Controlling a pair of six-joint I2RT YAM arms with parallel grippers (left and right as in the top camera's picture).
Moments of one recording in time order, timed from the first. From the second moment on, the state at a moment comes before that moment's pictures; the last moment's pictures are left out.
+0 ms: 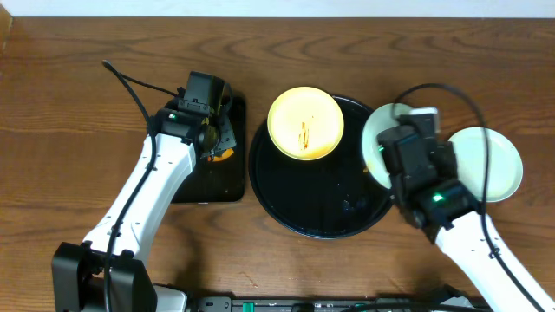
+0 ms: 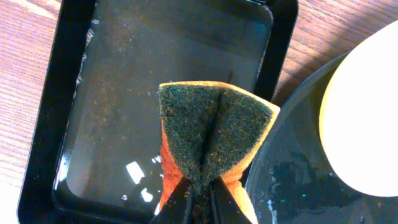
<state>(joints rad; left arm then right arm) -0.24 1.55 1.19 -0.84 -0.08 -0.51 0.43 1.17 0.86 -0.61 0.82 0.13</state>
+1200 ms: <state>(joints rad) -0.24 1.55 1.19 -0.84 -0.08 -0.51 -0.44 1.41 0.86 -0.52 0.25 0.38</state>
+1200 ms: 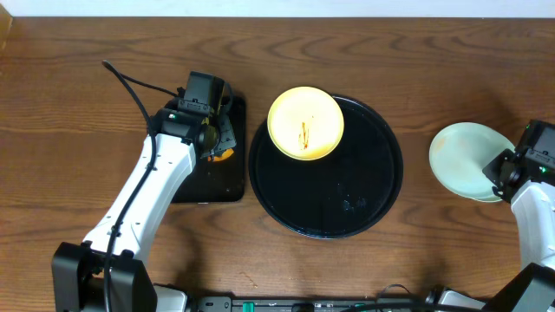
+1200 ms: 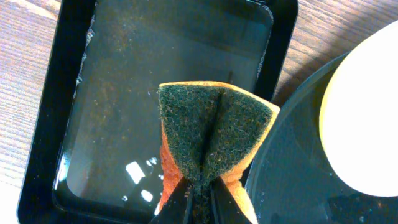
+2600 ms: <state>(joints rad) -0.24 1.55 1.19 -0.87 -0.08 -0.48 0.17 1.74 1.33 -0.59 -0.32 0.05</state>
